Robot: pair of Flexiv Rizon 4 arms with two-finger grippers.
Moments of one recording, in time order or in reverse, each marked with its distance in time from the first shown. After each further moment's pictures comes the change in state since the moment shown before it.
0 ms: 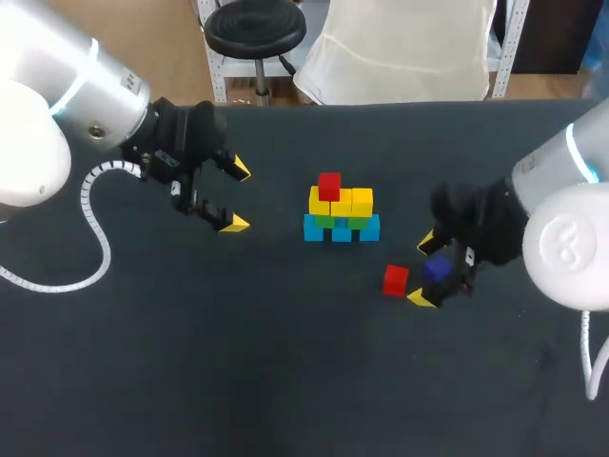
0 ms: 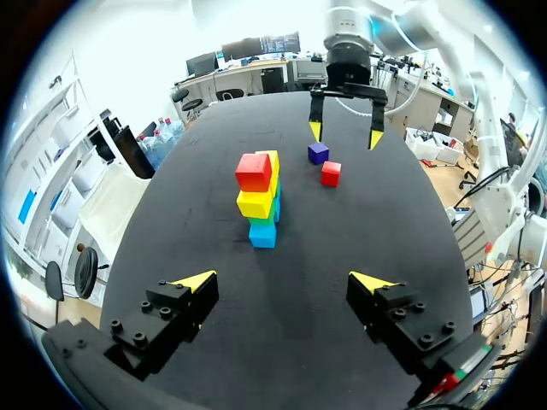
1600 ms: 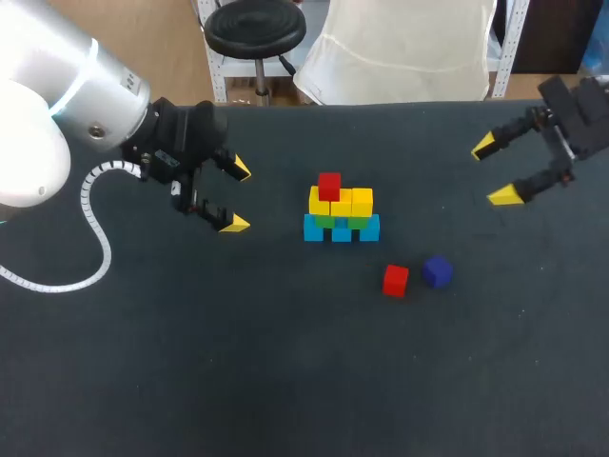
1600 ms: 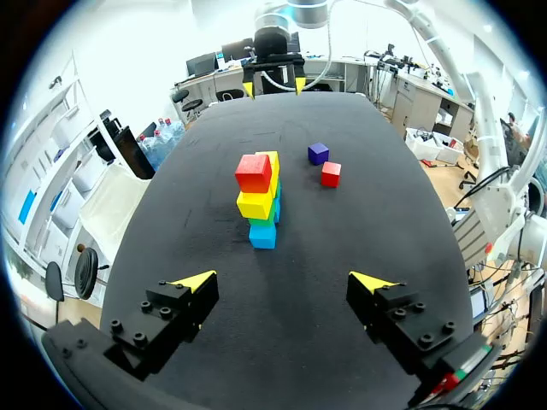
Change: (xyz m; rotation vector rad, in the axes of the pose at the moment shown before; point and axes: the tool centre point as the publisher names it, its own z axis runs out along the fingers) left arm 0.000 0.000 0.000 -0.001 -0.001 0.000; right arm 0.000 -0.132 -0.091 -0.184 -0.309 -0.279
